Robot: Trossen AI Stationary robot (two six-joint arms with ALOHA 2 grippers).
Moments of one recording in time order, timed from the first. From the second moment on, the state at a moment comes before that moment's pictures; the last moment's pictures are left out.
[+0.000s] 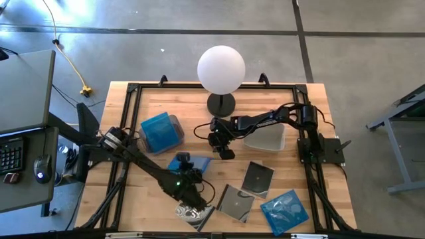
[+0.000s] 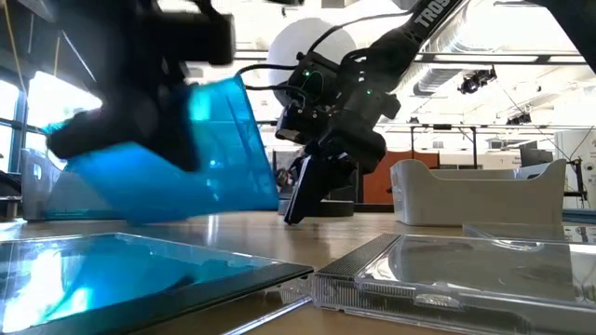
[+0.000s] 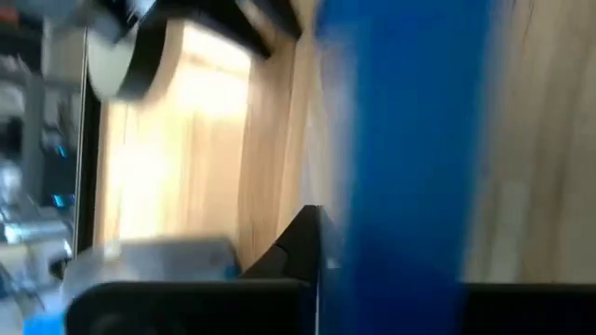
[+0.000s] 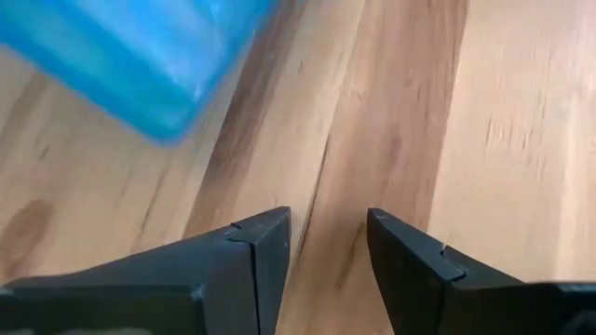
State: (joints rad) left arm -0.57 1.96 1.37 -1.05 -0.78 -0.64; right arm -0.11 2.05 1.23 -0.21 -0.31 -0.27
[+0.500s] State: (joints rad) left arm -0.76 1.87 1.75 -1.58 -0.79 -1.08; right arm -0.03 2.02 1.23 -0.27 -0.28 -0.19
